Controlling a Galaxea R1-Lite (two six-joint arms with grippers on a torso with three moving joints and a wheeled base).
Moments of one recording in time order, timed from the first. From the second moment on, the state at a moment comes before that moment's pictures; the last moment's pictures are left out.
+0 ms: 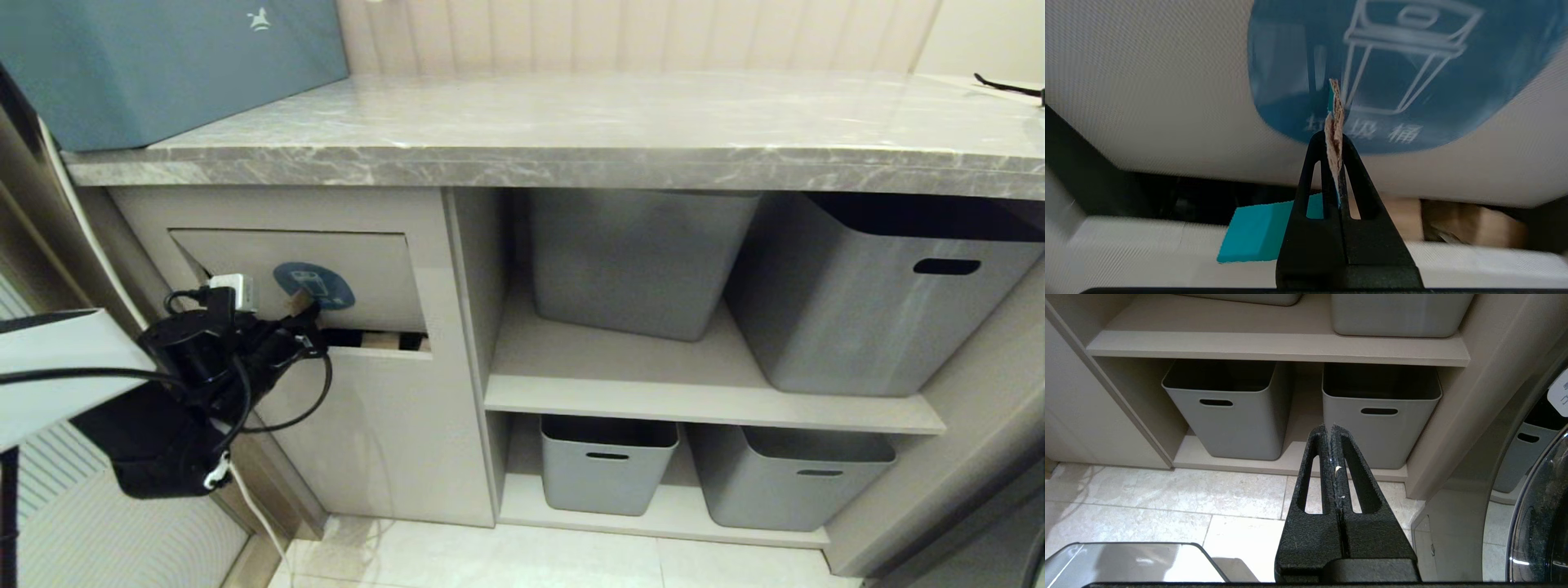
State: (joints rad) left arm 0.03 2.23 -0.84 -1.51 -0.16 -0.11; right arm 0.01 0.00 -0.06 0.14 -0.02 0.03
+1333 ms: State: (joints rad) left arm 0.02 2.33 -1.00 -1.51 -0.17 -0.12; right arm 0.01 0.00 -0.06 0.14 -0.02 0.03
